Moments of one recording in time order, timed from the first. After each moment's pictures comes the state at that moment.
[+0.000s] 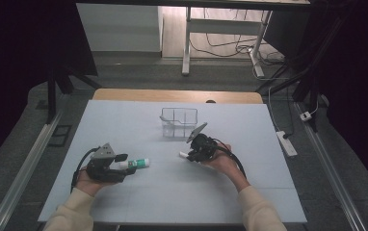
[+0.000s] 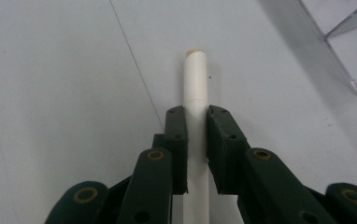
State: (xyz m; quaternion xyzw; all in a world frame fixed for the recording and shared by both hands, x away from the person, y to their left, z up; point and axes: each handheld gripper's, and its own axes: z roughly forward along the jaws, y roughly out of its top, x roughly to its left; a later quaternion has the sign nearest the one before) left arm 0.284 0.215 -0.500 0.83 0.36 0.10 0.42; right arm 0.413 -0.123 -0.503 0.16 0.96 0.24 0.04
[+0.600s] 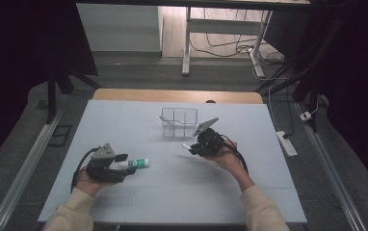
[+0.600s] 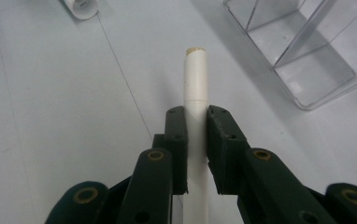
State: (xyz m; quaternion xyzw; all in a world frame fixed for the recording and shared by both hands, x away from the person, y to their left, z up) left arm 0.284 0.215 -0.500 0.83 0.36 0.10 0.42; right arm 0.412 -0.140 -0.479 0.18 0.93 0.30 0.06
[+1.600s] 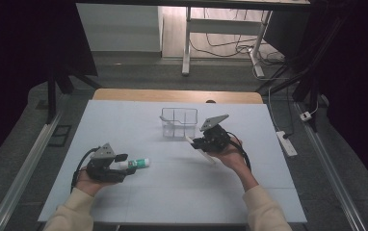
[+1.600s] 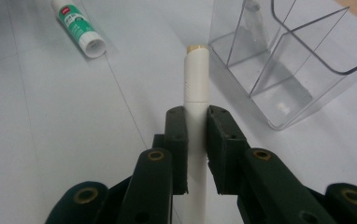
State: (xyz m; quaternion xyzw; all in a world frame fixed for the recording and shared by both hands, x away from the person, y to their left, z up) left arm 0.284 0.215 -0.500 0.83 0.36 0.10 0.42; right arm 0.408 -0.154 -0.456 0.19 0.91 0.36 0.08
